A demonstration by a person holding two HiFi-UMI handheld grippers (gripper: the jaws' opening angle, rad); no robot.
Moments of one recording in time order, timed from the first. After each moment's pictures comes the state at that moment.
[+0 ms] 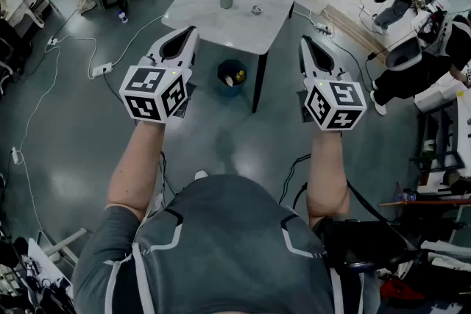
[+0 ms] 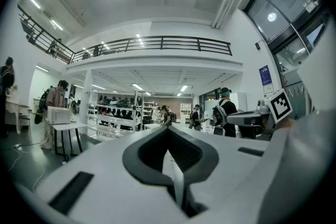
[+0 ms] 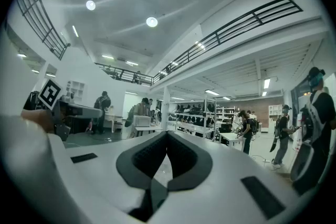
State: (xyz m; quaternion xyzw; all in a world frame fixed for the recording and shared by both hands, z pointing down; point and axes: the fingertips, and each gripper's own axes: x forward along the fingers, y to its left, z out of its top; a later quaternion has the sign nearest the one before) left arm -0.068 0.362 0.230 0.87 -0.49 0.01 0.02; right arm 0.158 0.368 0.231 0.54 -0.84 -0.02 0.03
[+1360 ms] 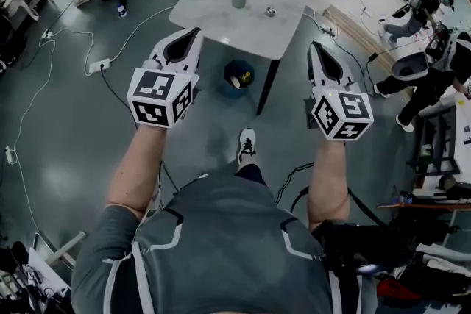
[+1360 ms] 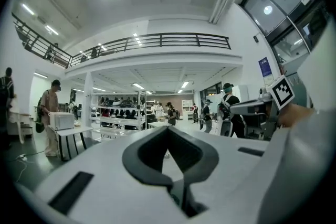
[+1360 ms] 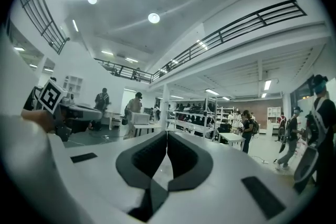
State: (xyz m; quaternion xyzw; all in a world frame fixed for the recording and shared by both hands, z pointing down) left arm -0.142 0.310 0.257 0.87 -0.49 0.03 -0.01; right arm 0.090 0.325 0.245 0.56 -0.83 -0.03 0.05
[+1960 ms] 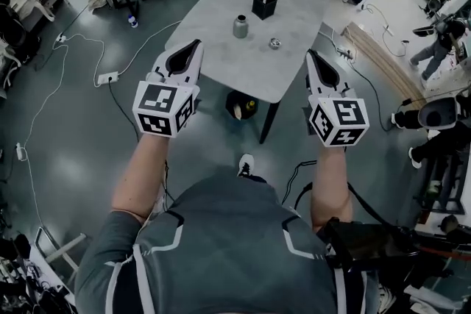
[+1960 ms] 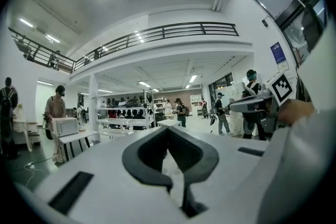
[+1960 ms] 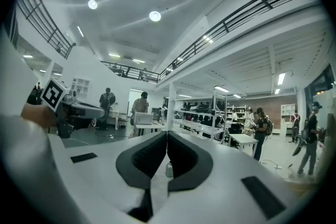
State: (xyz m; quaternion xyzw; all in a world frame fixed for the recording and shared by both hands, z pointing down) left arm -0.077 0.136 0.264 0.84 -0.53 0.06 -0.02; right arm 0.150 0.128 0.260 0.50 -0.86 -0.02 0.05
